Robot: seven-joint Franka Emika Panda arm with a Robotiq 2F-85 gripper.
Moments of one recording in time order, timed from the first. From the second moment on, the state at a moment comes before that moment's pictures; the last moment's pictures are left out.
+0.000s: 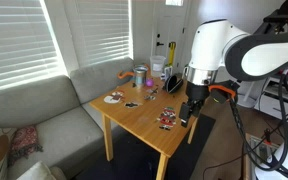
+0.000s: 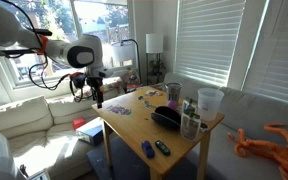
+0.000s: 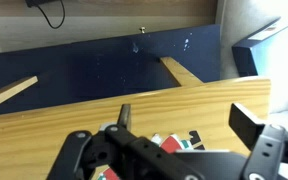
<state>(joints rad) 0.10 -0.40 0.25 -2.42 0.20 2.04 0.44</state>
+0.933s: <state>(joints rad) 0.07 -0.40 0.23 -2.42 0.19 2.05 0.48</state>
